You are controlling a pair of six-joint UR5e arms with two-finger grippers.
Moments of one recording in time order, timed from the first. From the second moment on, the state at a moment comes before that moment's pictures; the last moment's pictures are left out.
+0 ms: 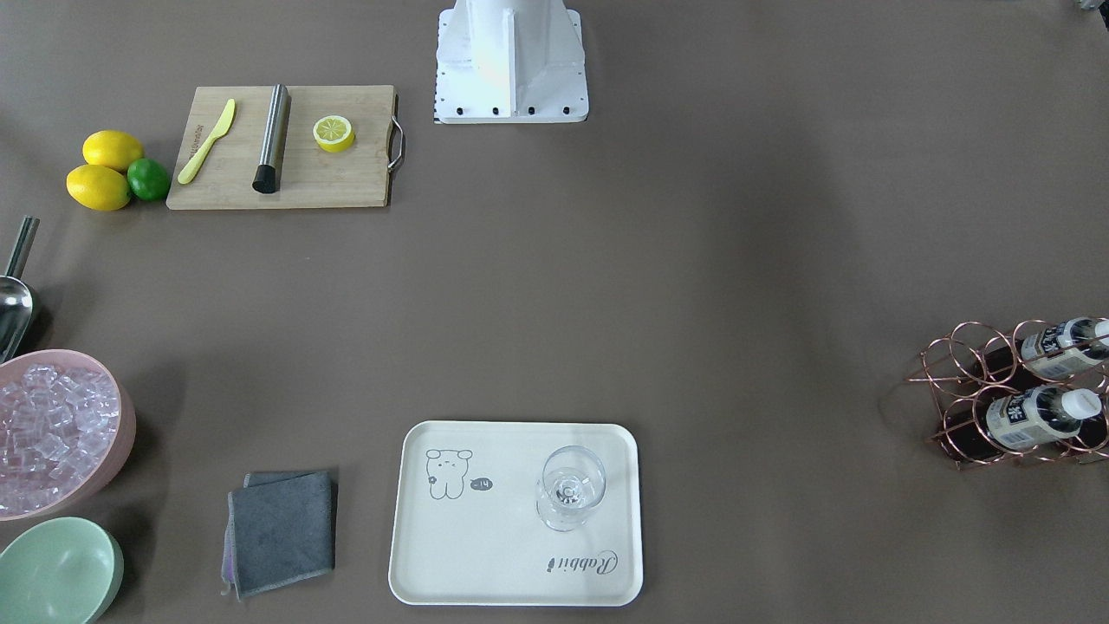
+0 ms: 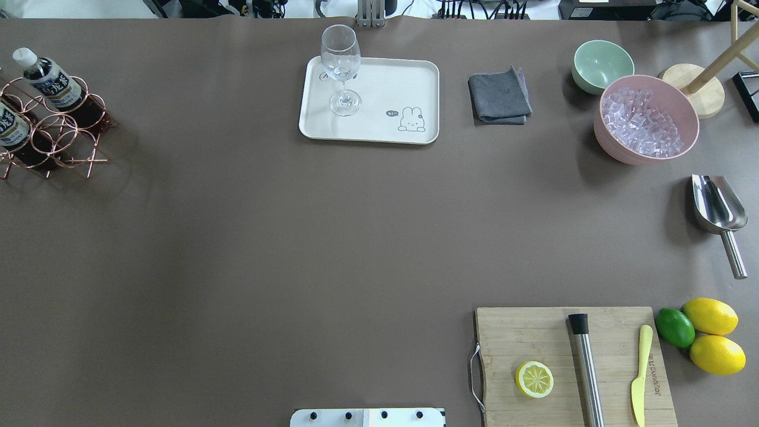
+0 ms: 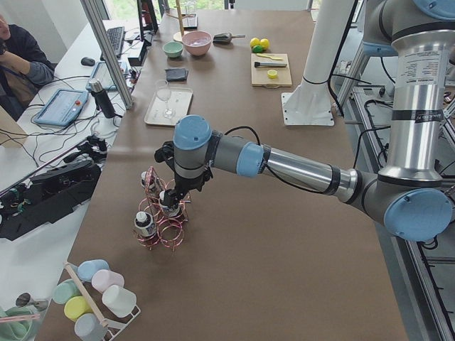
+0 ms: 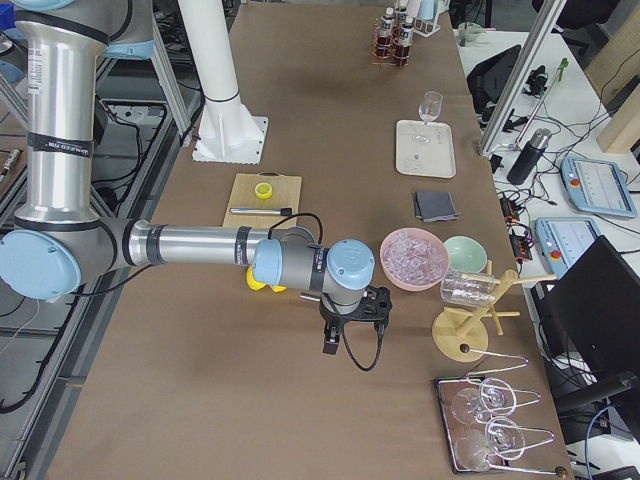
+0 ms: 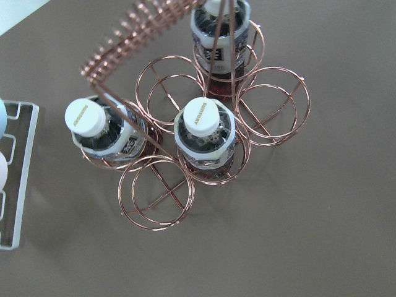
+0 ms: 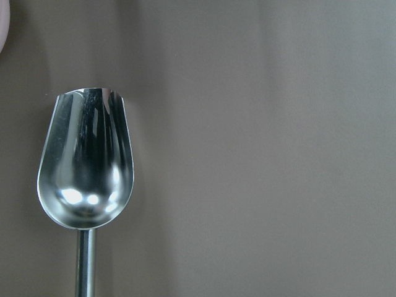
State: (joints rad) left arm -1.59 -1.57 -1.85 -1.56 -2.38 0.58; right arm 1.57 -1.69 1.70 -1.68 2.36 0.02
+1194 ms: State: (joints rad) left arm -1.59 -1.96 -1.48 -1.53 -2.42 1.28; right arm 1.57 -1.69 1.70 -1.68 2.36 0.02
